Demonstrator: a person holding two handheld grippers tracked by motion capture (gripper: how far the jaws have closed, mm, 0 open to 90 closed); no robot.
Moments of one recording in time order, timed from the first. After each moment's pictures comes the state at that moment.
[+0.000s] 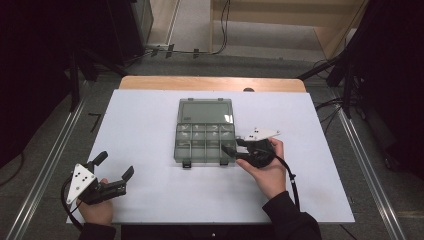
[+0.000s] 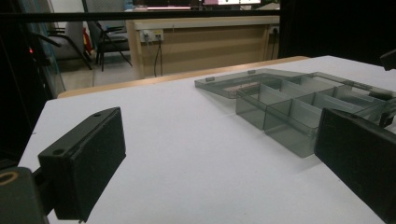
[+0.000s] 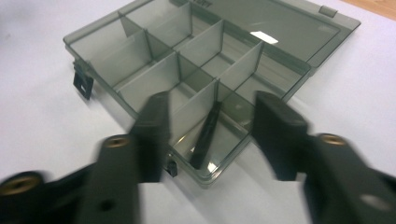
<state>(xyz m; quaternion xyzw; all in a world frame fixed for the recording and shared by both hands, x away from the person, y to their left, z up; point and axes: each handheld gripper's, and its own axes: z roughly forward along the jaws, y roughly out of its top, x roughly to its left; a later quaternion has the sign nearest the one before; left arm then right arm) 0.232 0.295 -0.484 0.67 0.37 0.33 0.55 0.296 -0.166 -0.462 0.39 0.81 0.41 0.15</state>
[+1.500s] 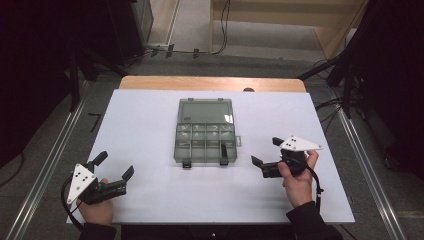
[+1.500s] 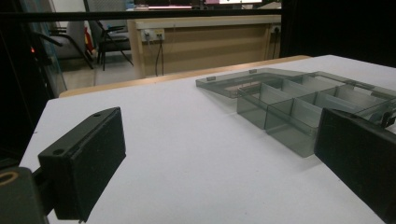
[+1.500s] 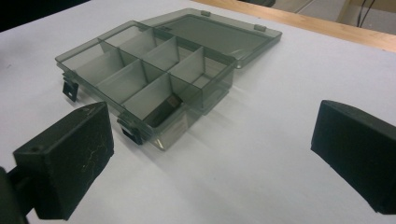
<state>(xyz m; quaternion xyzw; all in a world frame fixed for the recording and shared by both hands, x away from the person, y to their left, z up) 0.232 0.295 -0.484 0.67 0.37 0.33 0.55 0.259 -0.238 -0.462 0.42 0.75 0.47 0.19</state>
